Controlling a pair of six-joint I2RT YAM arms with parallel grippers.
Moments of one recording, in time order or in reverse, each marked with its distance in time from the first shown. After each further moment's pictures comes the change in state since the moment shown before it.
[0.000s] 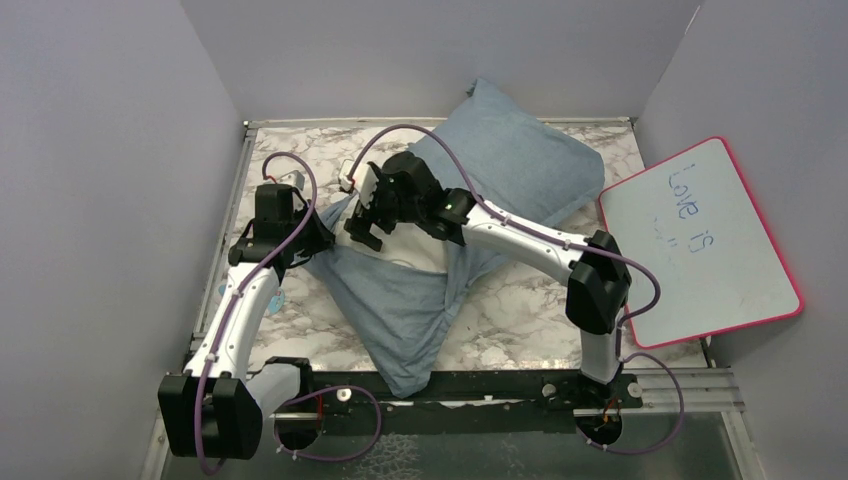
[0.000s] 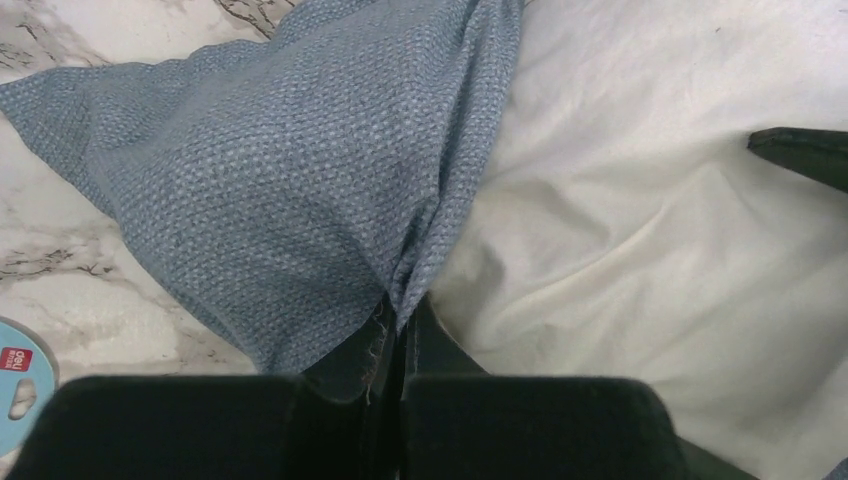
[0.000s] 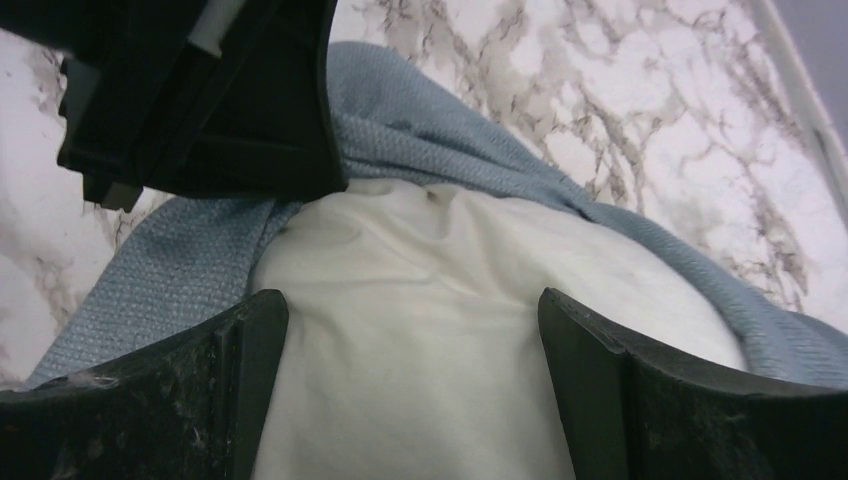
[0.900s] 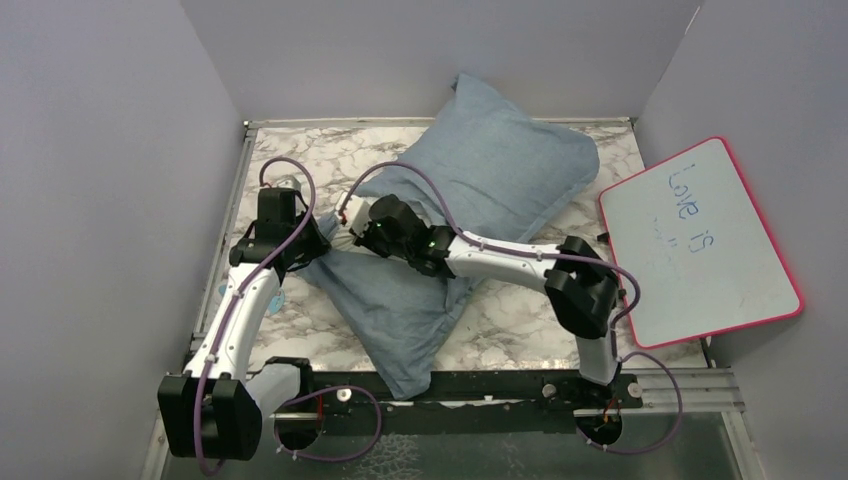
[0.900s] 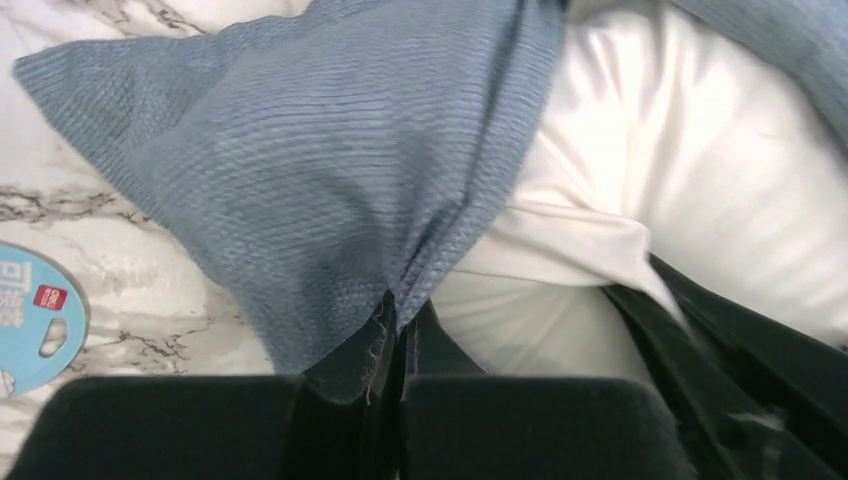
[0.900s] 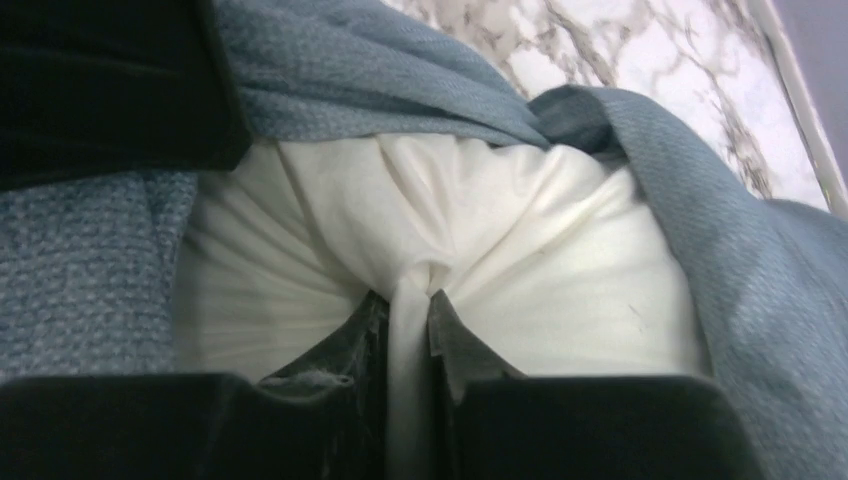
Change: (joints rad) left arm 0.000 -0.002 0.000 -0.065 -0.089 -0.030; right arm 0.096 0.059 -0.168 0.190 0.362 0.015
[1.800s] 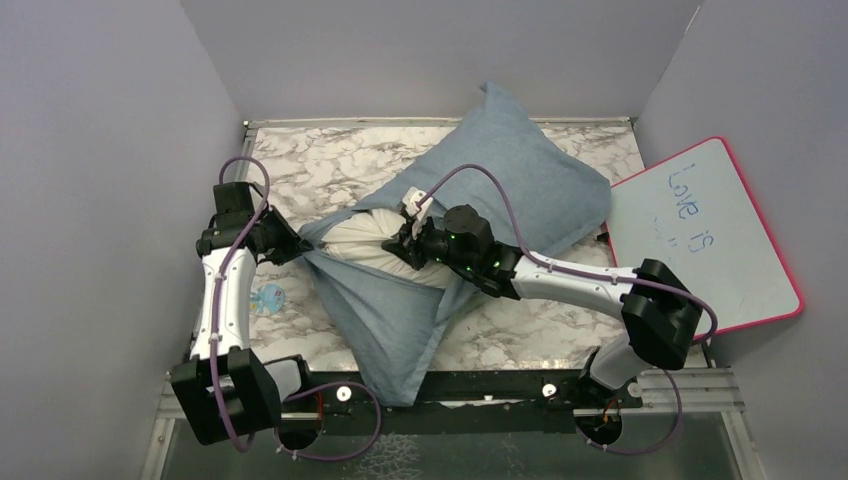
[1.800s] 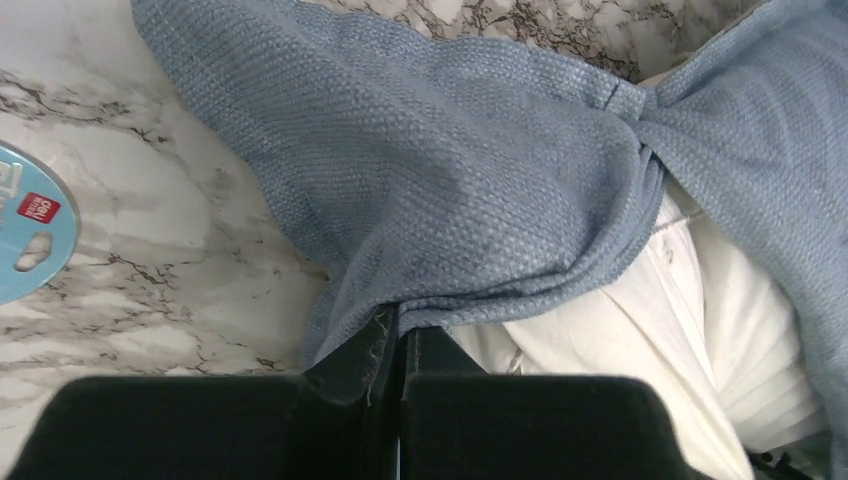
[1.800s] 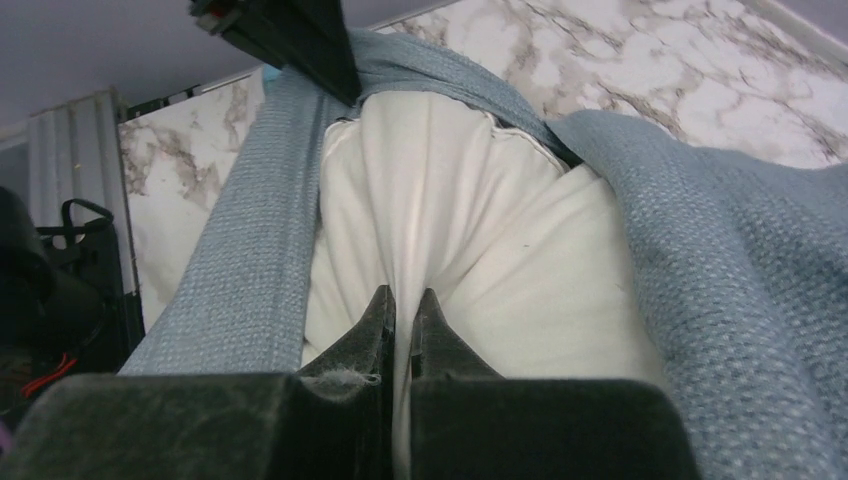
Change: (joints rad) left arm 0.290 0.084 0.108 -0.183 0.245 -0.031; right arm -0.073 -0.445 -0.538 0.409 -0.298 0.336
